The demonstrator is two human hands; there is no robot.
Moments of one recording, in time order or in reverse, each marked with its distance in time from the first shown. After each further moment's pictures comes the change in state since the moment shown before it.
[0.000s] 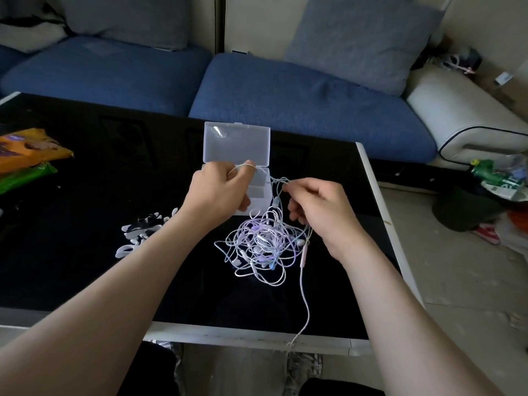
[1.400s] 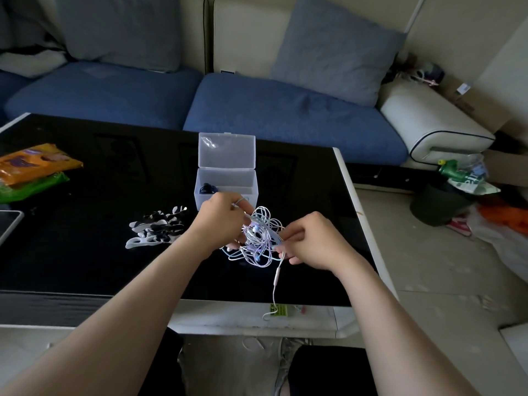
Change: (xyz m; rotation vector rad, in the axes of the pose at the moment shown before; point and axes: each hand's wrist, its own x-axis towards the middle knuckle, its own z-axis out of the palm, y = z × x) left_hand -0.071 -0.001 0.007 -0.054 -0.198 -0.066; right_hand -0.074 0.023 -0.035 -0.453 -0.231 0.097
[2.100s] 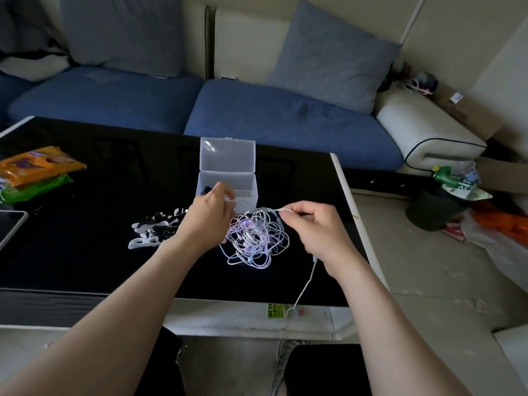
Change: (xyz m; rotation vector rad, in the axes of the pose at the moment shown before) left_hand 0.016 -0.029 -0.016 0.404 0.229 0.395; right_hand -0.021 -0.025 -0.003 0.363 0.244 -0.119
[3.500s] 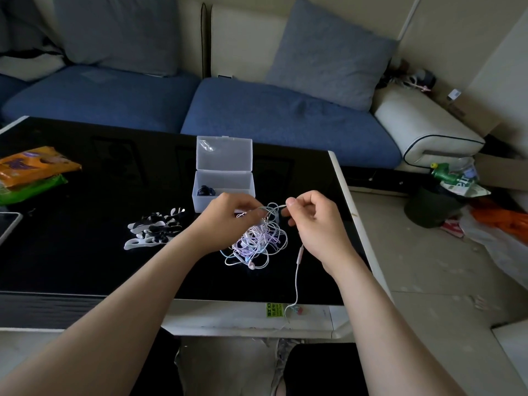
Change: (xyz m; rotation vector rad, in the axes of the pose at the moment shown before) left_hand -0.006 0.035 -0.002 -0.354 -0.290 0.018; right_hand 0.008 0.008 0.001 -0.069 0.127 -0.090
